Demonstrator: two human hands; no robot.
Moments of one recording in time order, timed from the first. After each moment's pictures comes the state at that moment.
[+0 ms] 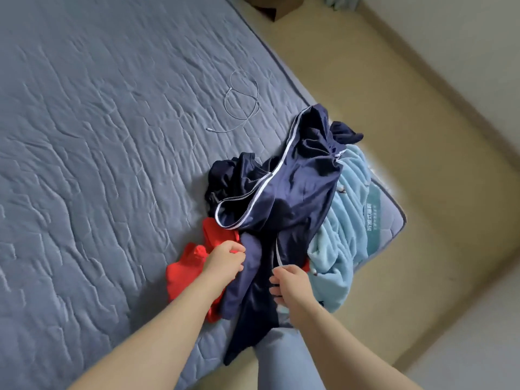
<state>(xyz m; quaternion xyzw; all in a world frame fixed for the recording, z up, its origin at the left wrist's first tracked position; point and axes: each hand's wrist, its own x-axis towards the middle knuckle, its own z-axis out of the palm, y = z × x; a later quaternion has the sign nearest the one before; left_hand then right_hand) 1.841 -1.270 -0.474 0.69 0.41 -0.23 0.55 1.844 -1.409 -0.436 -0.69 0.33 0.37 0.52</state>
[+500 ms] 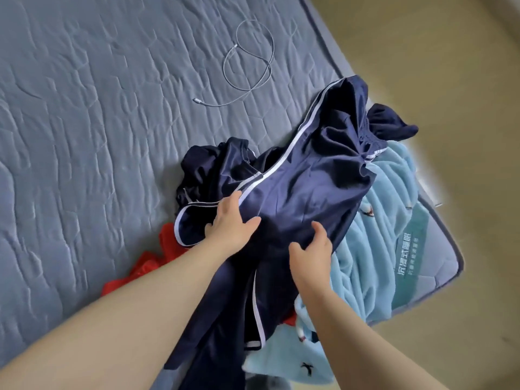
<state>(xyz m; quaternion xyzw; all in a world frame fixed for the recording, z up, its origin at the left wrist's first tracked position) 2.006 -1.312 -0.601 0.83 0.35 -0.24 0.36 2.017 -1.465 -0.590 -0.83 0.17 0.30 0.43</state>
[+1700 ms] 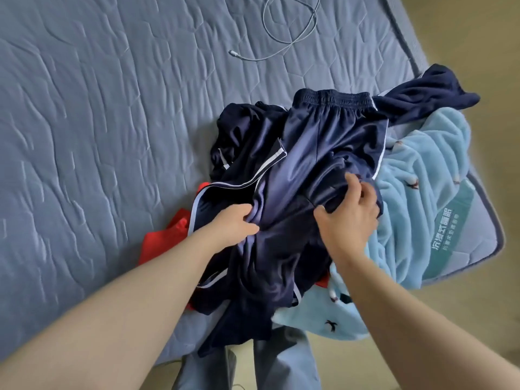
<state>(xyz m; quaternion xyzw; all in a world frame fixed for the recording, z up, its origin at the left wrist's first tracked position) 1.923 -1.269 -0.613 0.76 0.34 -0.33 0.45 2.007 -1.441 -0.585 -0.95 0.05 0.17 0.24</state>
